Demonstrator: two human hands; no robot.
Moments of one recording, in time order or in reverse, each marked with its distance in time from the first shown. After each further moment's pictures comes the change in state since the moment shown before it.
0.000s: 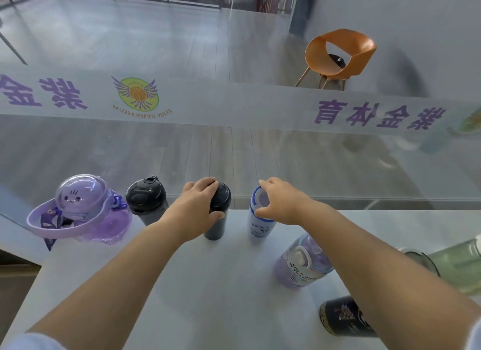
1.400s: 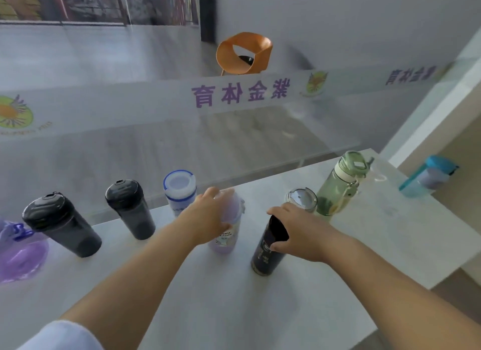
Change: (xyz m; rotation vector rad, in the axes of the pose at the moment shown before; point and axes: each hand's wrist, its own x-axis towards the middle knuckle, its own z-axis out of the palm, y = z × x) left_hand -0.028 0.166 0.075 0.140 -0.197 0.345; right_hand -0.233 0.103 0.047 0.068 0.183 0.223
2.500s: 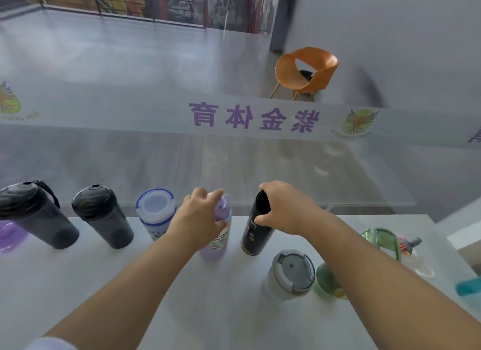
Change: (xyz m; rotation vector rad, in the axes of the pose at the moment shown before) left_hand 0.101 0.024 0.010 -0.110 0.338 -0.402; right_hand 0.163 0.064 -0.081 -0.051 0.007 -0.245
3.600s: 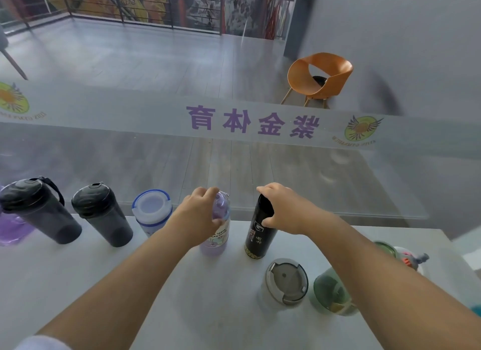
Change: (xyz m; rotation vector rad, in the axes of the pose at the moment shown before) left_hand 0.010 0.011 -0.001 -0.024 -0.013 -0.025; right_hand 0.021 0.037 0.004 0.016 -0.095 -0.112
